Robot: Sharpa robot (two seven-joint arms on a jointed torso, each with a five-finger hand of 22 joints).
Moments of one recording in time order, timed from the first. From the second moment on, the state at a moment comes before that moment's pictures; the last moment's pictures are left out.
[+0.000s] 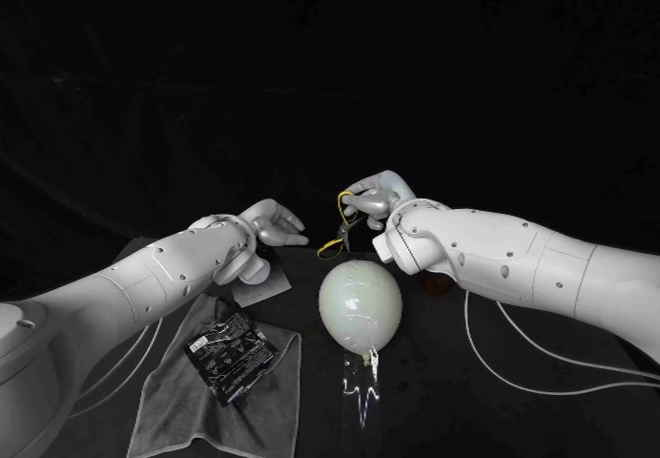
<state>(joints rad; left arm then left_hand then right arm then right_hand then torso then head) 1.30 -0.33 -0.08 0.67 -0.79 -0.11 0.13 1.55 -0.18 0.21 0.18 0.05 0.78 0.20 0.20 0.36 0.92 0.20 0.07 0.06 0.75 0.20 0.10 0.29 0.07 0.60 0.29 0.13 0.06 1.40 -0.43 -0.14 1.10 -0.51 -0.63 -0.03 1.27 0.02 0.62 -0.03 0.05 1.04 0.08 0.24 0.60 1.41 0.02 0.19 0.29 1.47 -0.05 1.45 1.26 0.09 1.36 0.06 1.09 1.31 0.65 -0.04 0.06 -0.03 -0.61</state>
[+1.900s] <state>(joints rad) 1.26 -0.28 -0.08 0.61 -0.71 -0.05 0.18 1.76 0.04 0.08 0.29 0.05 0.96 0.17 0.31 0.39 1.13 0.13 0.14 0.07 0.90 0.13 0.21 0.33 0.07 0.75 0.29 0.11 0.08 1.42 -0.47 -0.11 1.21 -0.51 -0.66 -0.02 1.22 -0.01 0.68 -0.05 0.04 1.04 0.08 0.24 0.60 1.42 0.02 0.20 0.30 1.47 -0.05 1.45 1.24 0.08 1.36 0.06 1.08 1.31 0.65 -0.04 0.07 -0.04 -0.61</state>
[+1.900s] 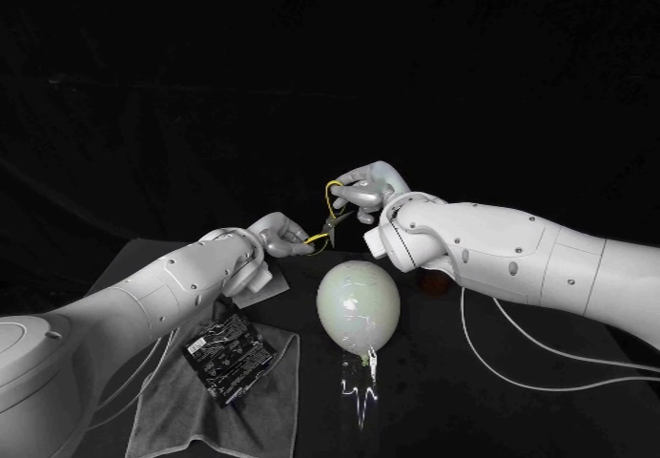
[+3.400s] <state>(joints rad) 1.28 -0.27 -0.08 0.58 -0.63 -0.21 0.15 1.76 0.05 0.11 0.29 0.04 0.96 0.16 0.35 0.43 1.16 0.13 0.12 0.06 0.91 0.12 0.21 0.34 0.07 0.77 0.29 0.11 0.08 1.43 -0.38 -0.14 1.05 -0.66 -0.53 -0.18 1.21 -0.01 0.69 -0.05 0.04 1.03 0.09 0.24 0.61 1.41 0.02 0.20 0.31 1.47 -0.04 1.45 1.23 0.08 1.36 0.06 1.07 1.31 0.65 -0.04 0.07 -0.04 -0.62</state>
